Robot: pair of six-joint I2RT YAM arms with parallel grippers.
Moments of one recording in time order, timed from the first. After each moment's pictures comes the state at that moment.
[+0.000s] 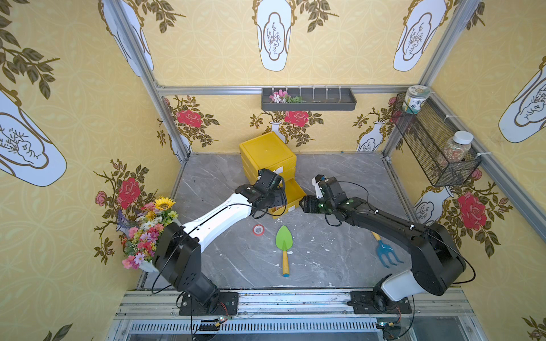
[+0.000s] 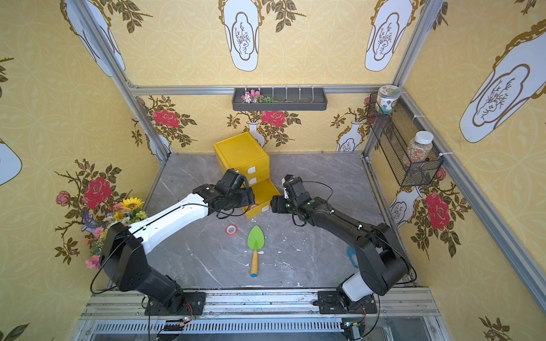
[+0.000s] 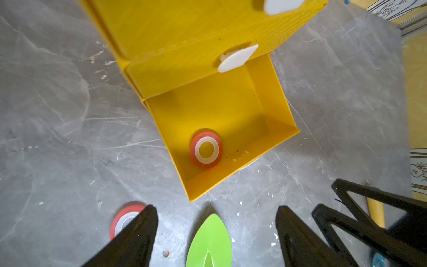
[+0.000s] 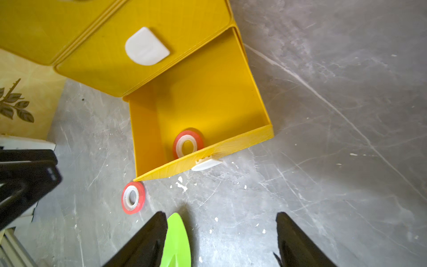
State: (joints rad) left arm -0.66 1.52 1.22 -0.64 -0.14 -0.75; right arm 0.57 1.51 0.98 -0.25 -0.12 0.47
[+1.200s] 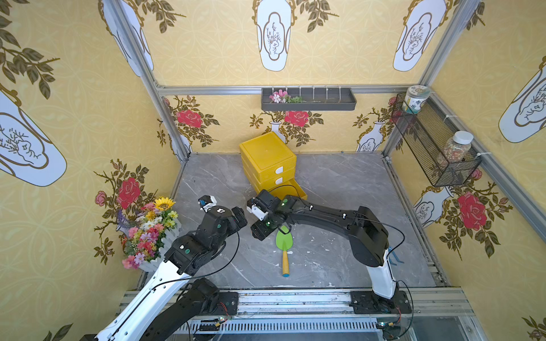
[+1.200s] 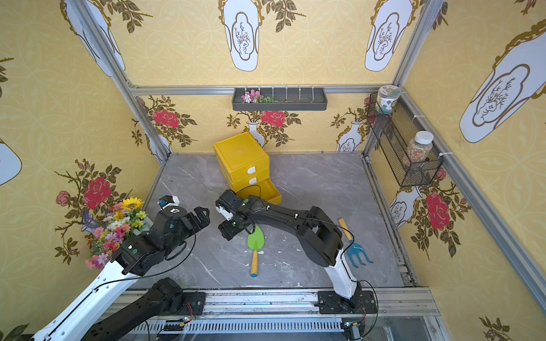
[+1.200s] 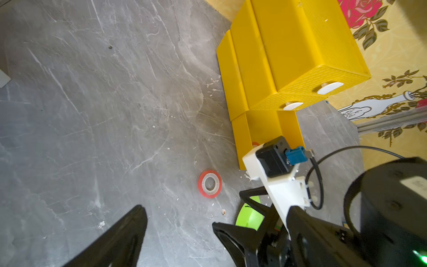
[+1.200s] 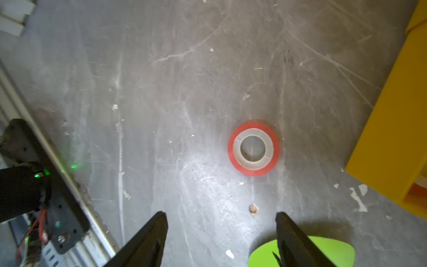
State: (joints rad) left arm -0.59 0.73 0.82 -0.83 -0.36 -0.93; right arm 0.98 2.09 1.68 -0.73 -0.18 0.20
